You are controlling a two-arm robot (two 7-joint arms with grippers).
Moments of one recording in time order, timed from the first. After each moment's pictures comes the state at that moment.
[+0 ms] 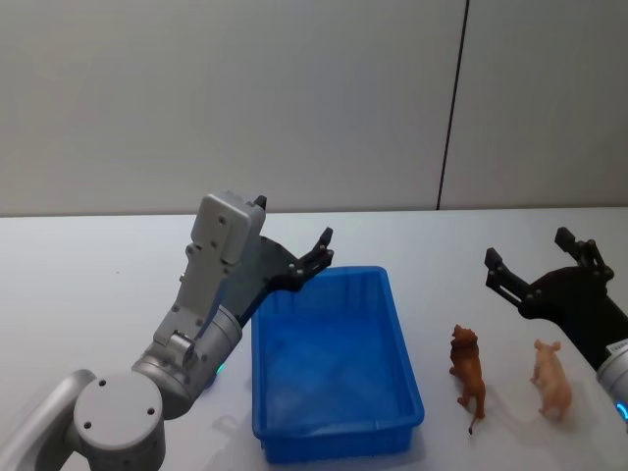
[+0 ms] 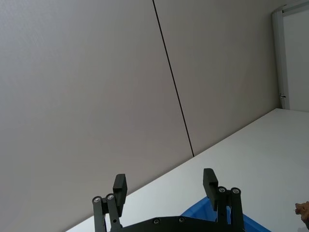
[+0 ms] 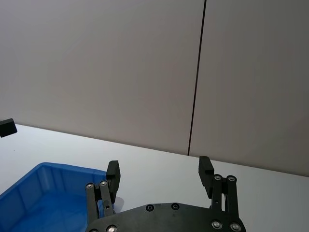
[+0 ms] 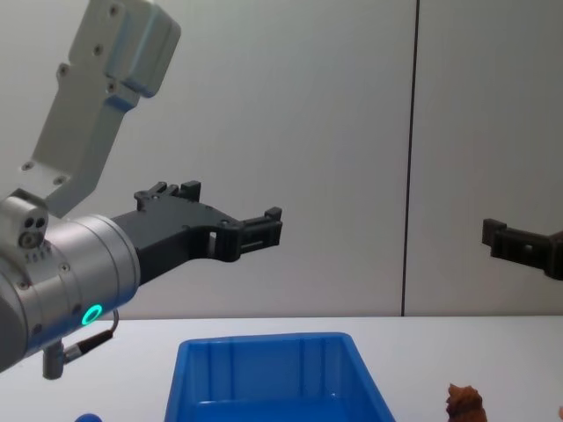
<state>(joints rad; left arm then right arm) -0.24 0.38 0.45 -1.63 -0.20 0.01 -0.01 -0.01 0.34 -0.23 -1.77 0.29 0.03 0.07</state>
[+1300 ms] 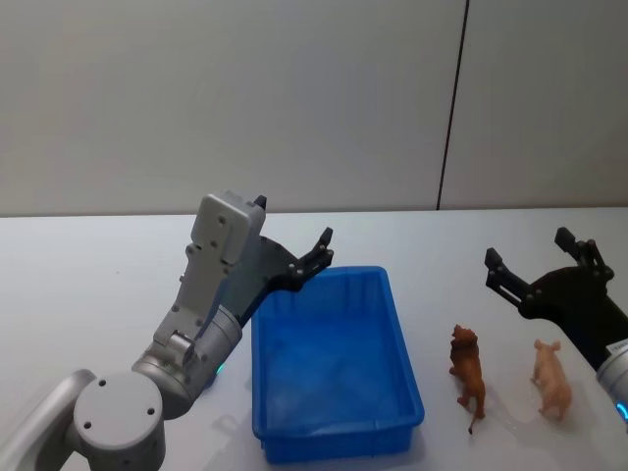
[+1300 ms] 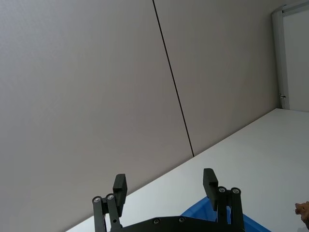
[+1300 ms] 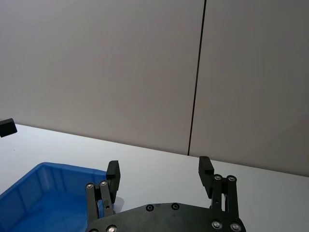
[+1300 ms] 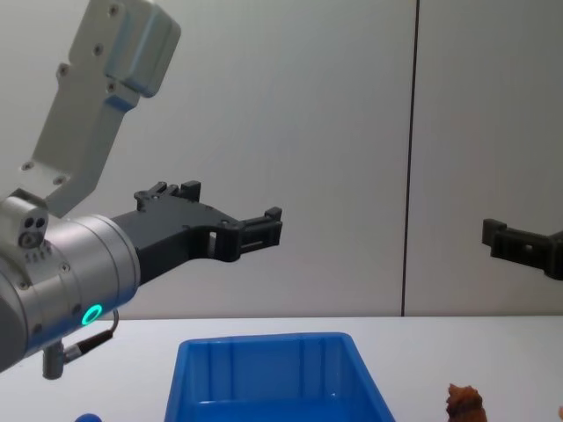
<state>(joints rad) -0.24 0.38 0.45 -1.63 -0.20 0.01 -0.01 -0.01 0.34 -0.23 -1.77 0.29 0.03 0.07</state>
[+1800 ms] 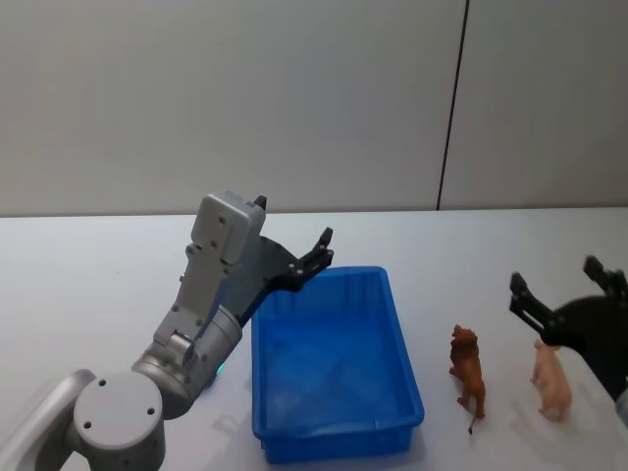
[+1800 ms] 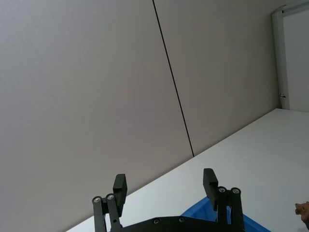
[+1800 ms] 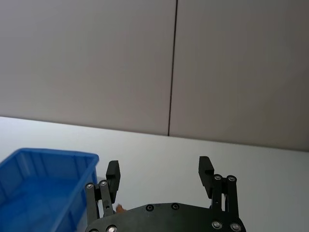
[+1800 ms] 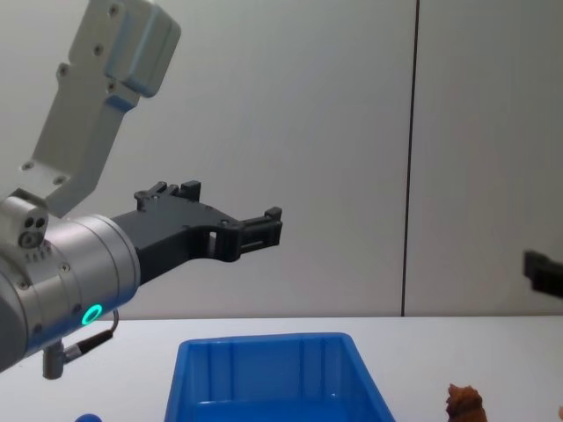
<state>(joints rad) -0.24 0.38 0.45 -1.63 -0.20 0.01 -0.01 -0.10 0.36 -0.22 -1.83 0.29 0.05 -0.04</state>
